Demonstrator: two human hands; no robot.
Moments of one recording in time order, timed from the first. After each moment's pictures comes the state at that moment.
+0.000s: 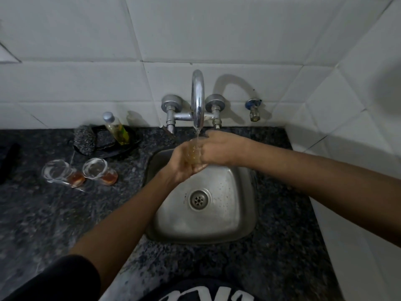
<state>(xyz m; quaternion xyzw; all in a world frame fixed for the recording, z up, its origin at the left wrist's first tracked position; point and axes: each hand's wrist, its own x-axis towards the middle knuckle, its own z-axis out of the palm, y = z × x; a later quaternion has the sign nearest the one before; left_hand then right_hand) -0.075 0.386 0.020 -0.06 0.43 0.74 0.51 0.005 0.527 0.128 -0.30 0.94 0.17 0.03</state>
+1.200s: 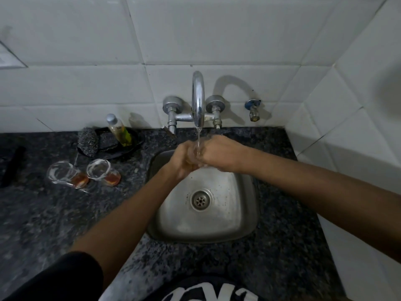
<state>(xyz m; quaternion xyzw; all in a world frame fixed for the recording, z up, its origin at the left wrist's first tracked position) -0.075 0.387 0.043 -0.04 0.48 0.71 0.52 0.020 0.515 0.124 -0.19 0.98 0.08 0.04</state>
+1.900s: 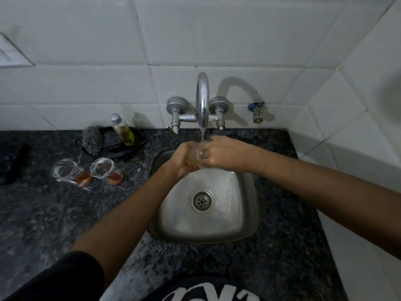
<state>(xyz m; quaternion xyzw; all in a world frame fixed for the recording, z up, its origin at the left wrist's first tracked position) -0.082 0.383 0.047 -0.08 0.46 0.70 0.54 0.017 0.526 0.119 -0.26 0.96 0.12 0.05</state>
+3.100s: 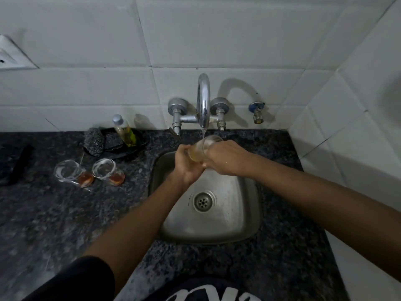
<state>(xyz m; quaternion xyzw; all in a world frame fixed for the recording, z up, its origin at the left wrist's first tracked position) -0.064 0.385 0.025 -0.14 0.35 0.78 0.50 0.027 0.506 0.126 -0.16 0.97 0.14 0.09</state>
